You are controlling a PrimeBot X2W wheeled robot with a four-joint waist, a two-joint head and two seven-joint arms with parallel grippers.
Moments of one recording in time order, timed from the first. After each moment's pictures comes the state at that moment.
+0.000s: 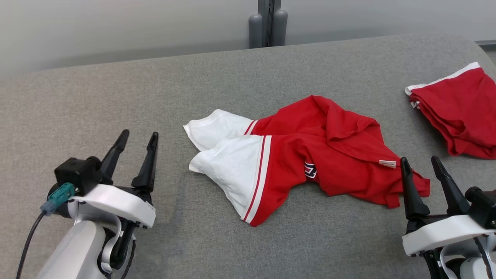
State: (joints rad) left arm -0.35 0.34 -0.42 0.29 -0.65 0.03 -0.18; right arm -0.07 -0.05 -0.04 0.04 0.23 0.13 -0.06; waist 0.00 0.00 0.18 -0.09
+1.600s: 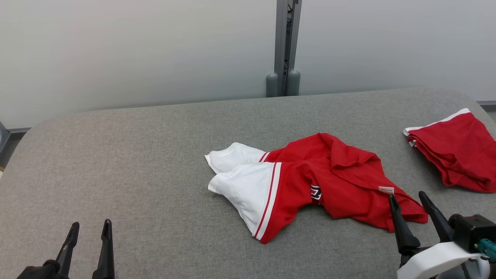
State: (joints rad) left arm 0.19 0.35 -0.16 0.01 -0.53 0.16 -0.26; right arm 0.06 -0.05 -0.02 0.00 0.19 0.13 0.03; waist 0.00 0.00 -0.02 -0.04
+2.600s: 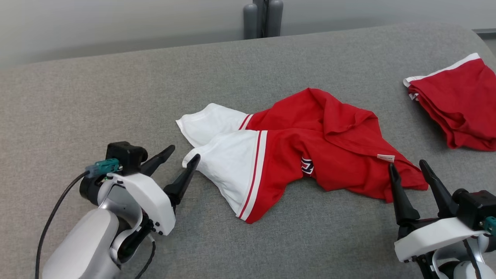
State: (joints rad) left arm -0.39 0.34 -0.48 0.28 -0.65 -0.12 0.13; right arm -0.04 -0.05 -0.01 -0.01 0.20 0.13 -0.01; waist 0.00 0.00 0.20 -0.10
